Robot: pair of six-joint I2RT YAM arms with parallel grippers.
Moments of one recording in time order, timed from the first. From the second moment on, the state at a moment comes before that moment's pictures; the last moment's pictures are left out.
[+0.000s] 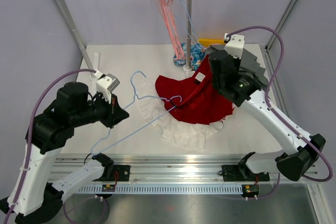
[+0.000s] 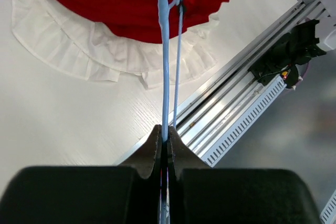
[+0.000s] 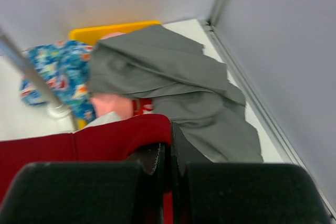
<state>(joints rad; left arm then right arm) -0.52 0.80 1.45 -1.21 0.35 -0.15 0.74 1.32 1.41 -0.48 1.07 0.24</state>
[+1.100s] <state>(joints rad) -1.20 1.16 1.29 -1.20 -0.16 -0.43 0.04 2.03 2.27 -0.78 0.62 0.42</state>
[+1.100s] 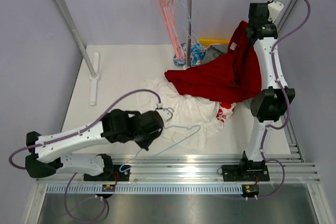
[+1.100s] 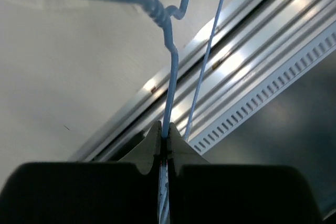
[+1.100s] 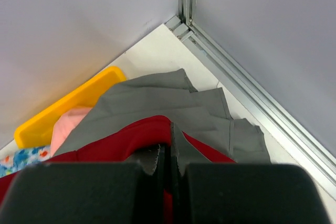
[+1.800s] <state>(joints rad) -1.40 1.23 1.77 -1.36 -0.58 -0.73 0.04 2.00 2.13 -0.71 0.06 0.39</state>
